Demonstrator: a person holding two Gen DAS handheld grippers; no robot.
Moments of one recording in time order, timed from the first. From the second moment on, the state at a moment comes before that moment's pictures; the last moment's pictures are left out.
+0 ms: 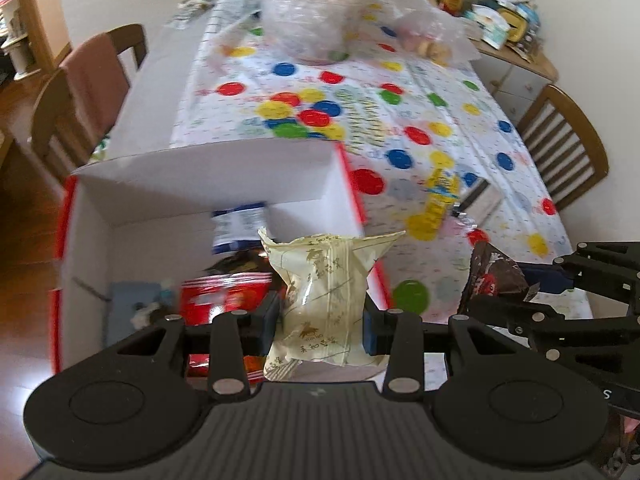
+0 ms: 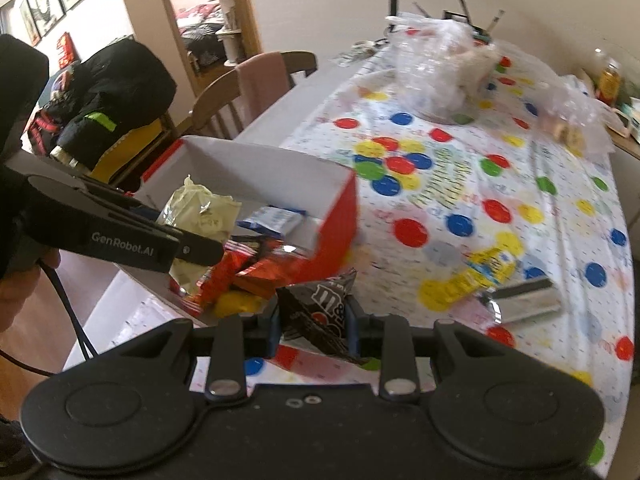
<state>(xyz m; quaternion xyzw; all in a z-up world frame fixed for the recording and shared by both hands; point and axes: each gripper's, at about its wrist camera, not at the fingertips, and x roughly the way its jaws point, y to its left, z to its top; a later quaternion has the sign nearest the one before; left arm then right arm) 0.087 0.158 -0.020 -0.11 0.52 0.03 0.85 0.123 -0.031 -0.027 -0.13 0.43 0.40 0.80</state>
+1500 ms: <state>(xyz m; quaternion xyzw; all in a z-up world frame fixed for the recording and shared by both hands) 0.098 0.269 -0.122 -0.08 0.60 0.10 0.79 0.165 0.105 -0.111 -0.17 0.49 0.36 0.78</state>
